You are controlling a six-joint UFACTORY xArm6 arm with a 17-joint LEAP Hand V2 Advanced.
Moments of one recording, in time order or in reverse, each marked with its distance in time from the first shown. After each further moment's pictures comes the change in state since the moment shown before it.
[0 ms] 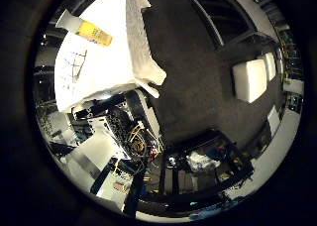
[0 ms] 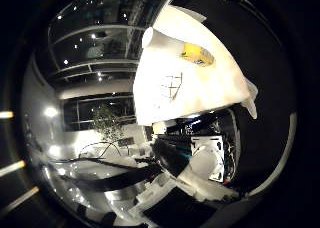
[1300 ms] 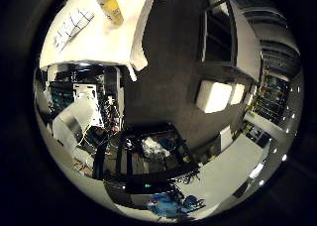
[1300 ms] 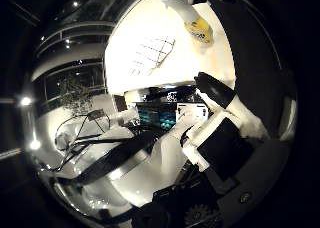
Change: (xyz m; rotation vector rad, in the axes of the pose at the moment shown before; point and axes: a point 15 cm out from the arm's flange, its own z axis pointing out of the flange) arm -0.089 0.021 -0.042 -0.295 0.406 -0.269
